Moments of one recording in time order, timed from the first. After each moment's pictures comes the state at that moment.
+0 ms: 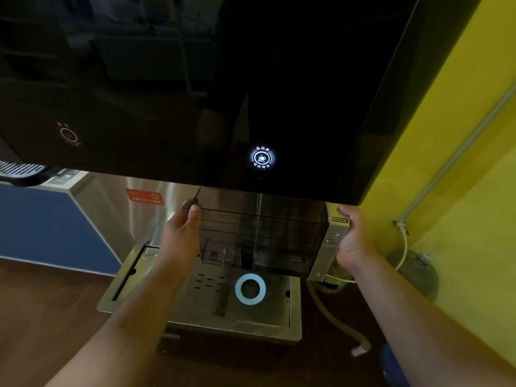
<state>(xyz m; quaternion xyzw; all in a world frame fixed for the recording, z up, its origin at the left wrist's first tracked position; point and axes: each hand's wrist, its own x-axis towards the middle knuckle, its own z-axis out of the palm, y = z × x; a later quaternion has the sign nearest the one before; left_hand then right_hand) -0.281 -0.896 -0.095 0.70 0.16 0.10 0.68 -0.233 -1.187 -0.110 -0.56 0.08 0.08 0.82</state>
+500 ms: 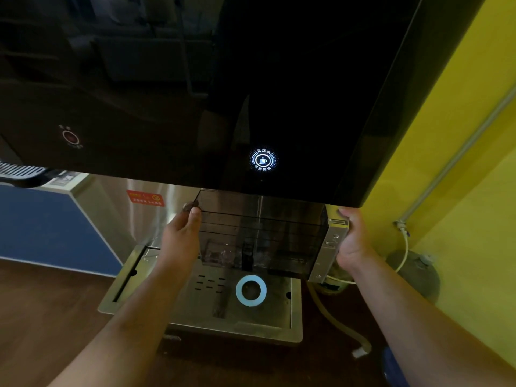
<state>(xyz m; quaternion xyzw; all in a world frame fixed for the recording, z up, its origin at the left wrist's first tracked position) -0.279 -0.892 -0.099 0.69 0.16 0.10 0.70 -0.231 -1.185 -0.113 -0.56 0.09 0.07 0.82</state>
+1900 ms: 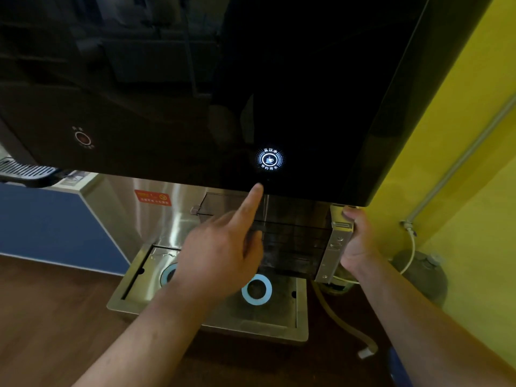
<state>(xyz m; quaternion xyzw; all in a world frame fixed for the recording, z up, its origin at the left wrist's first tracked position) -0.335 -0.930 -0.031 0.93 -0.17 0.22 0.24 -0.235 -1.184 -0.111 -0.56 0.05 0.10 0.82</state>
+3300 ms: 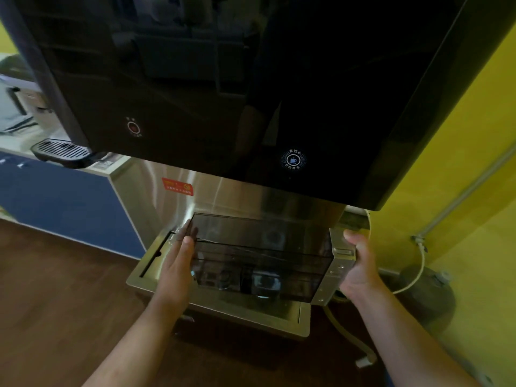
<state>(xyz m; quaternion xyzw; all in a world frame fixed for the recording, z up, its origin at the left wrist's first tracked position) -0.380 -0.865 -0.109 0.67 0.14 0.11 0.72 -0.291 -1.161 -0.105 -0.55 -0.04 0.14 0.82</state>
